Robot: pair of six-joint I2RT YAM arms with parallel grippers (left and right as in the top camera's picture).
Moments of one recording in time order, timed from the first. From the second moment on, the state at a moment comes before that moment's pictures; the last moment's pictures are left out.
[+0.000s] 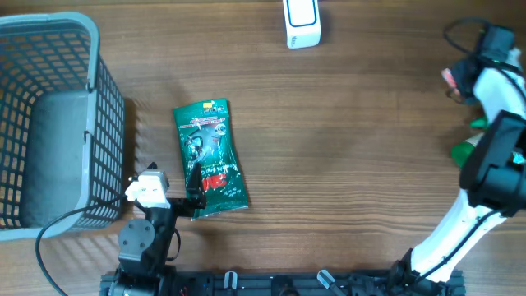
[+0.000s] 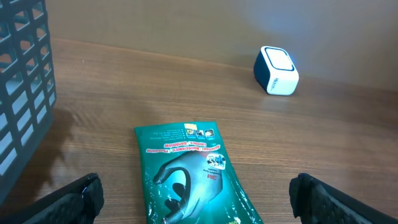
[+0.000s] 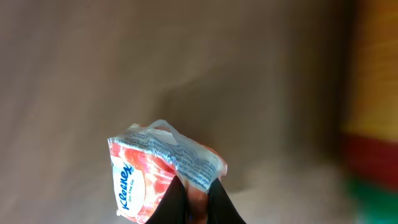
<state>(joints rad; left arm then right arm) -0.16 0.02 0.09 -0.27 -0.03 -0.23 -0.39 2.14 1.56 -0.46 0.24 0.79</state>
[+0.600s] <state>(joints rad) -0.16 0.02 0.09 -0.27 -0.03 -0.23 -0.47 1.68 1.55 -0.54 -0.14 0.73</state>
